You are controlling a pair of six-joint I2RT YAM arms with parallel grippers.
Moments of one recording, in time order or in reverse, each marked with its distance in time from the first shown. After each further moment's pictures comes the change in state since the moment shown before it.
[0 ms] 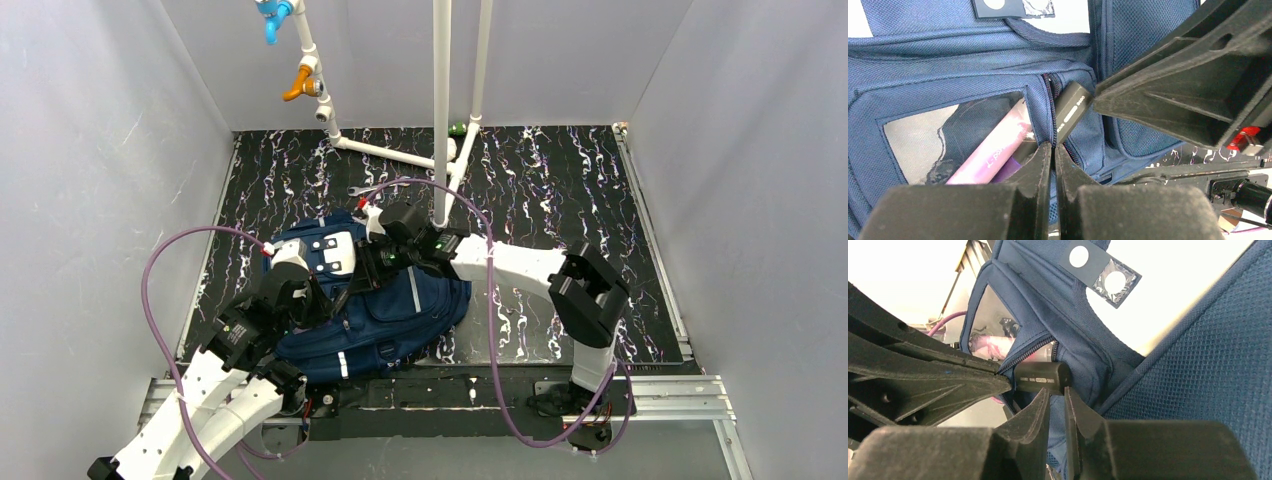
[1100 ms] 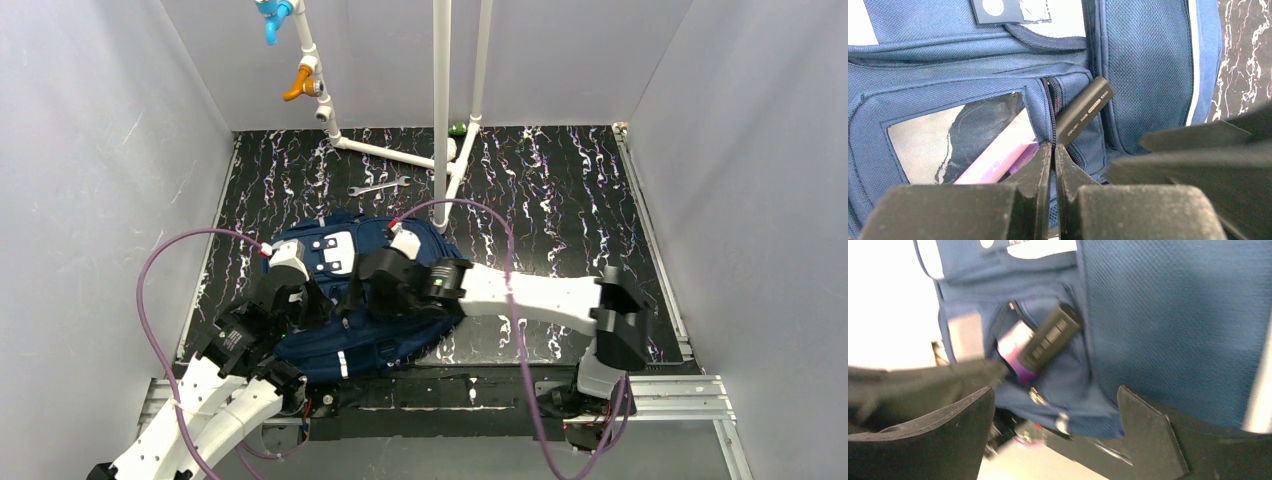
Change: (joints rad) left arm 0.000 -0.040 -0.007 0.008 -0.010 0.031; right arm 0.269 -0.063 0.133 -0.465 0.718 0.693
